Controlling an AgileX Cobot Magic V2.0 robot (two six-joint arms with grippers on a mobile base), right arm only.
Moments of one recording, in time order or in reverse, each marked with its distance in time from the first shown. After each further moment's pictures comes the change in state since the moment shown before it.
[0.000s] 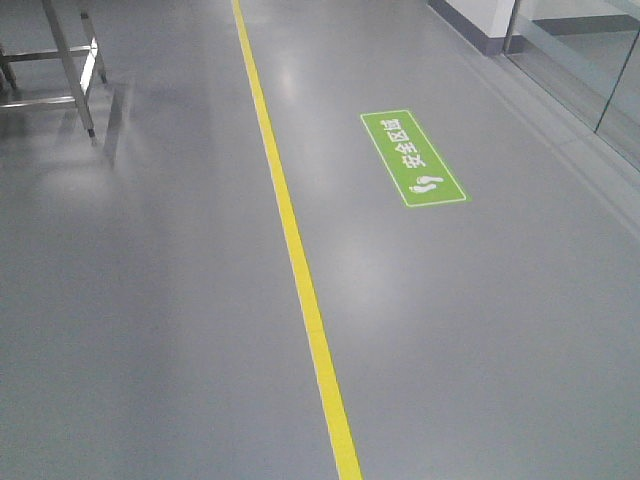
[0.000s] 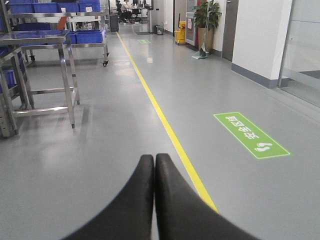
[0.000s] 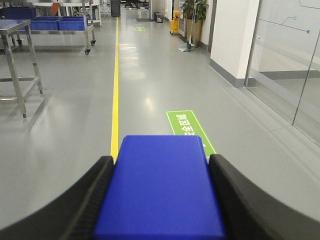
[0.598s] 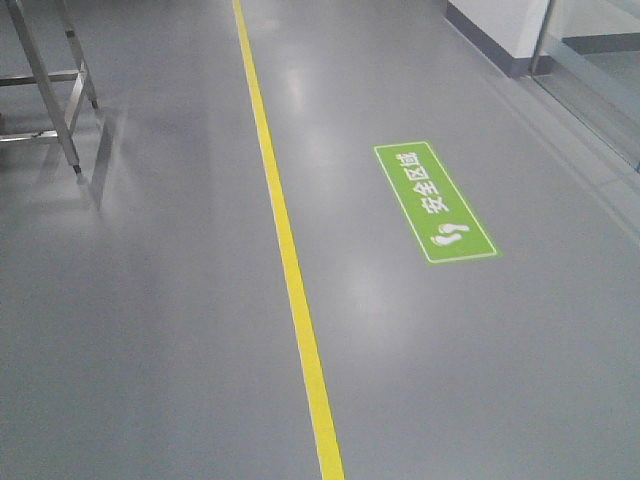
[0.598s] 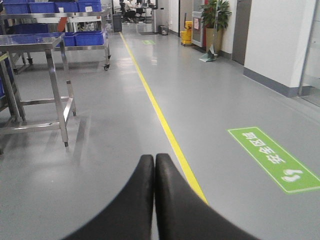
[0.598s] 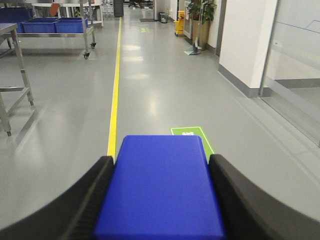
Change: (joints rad) arm 0.000 0.000 0.000 0.000 0.001 0.000
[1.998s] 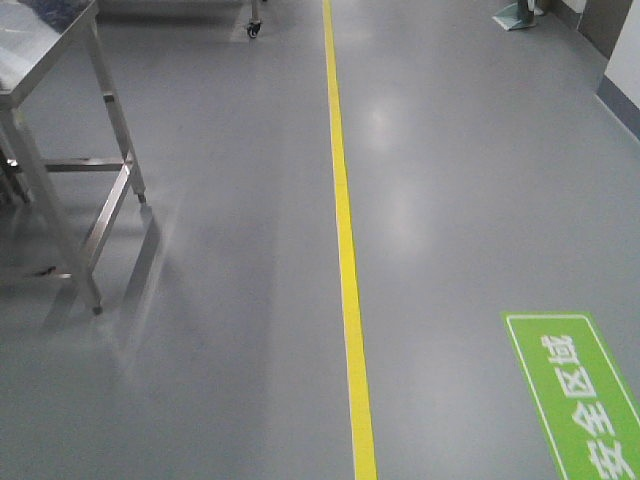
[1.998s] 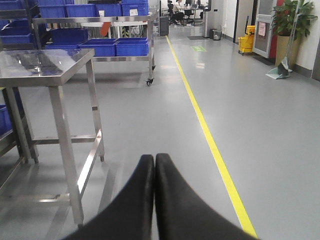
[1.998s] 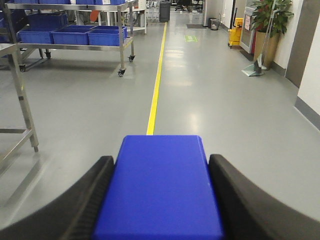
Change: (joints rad) arm 0.000 0.000 0.000 0.000 0.005 0.000
